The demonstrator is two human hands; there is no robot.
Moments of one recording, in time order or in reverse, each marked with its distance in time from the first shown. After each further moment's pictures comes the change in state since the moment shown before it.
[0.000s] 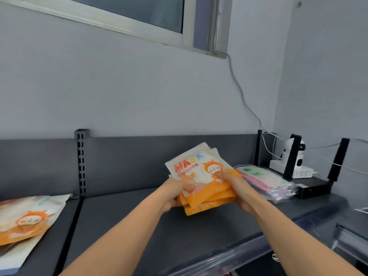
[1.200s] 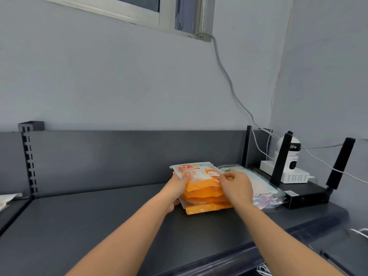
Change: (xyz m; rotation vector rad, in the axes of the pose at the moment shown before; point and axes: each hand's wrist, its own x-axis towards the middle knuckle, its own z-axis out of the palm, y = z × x) left_hand 0.081 0.002 0.117 0.086 0.181 -0.004; right_hand 0.089 0.028 -0.090 -0.607 0.491 -0.309
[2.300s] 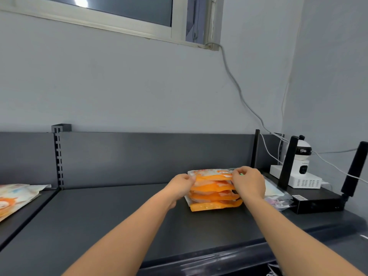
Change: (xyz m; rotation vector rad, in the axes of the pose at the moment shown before) left_hand -0.026 0.004 -0.001 0.313 0.077 0.136; right_hand 0.007 -0.003 -0.024 0.006 0.061 -0.016
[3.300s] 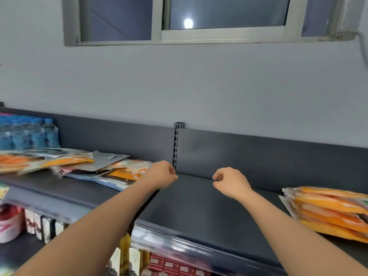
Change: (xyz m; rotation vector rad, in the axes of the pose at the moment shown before) left_hand -0.145 -0.084 -0.239 0.734 0.543 -0.183; right_hand -0.145 -0.180 0.122 -0.142 -0.771 -0.674
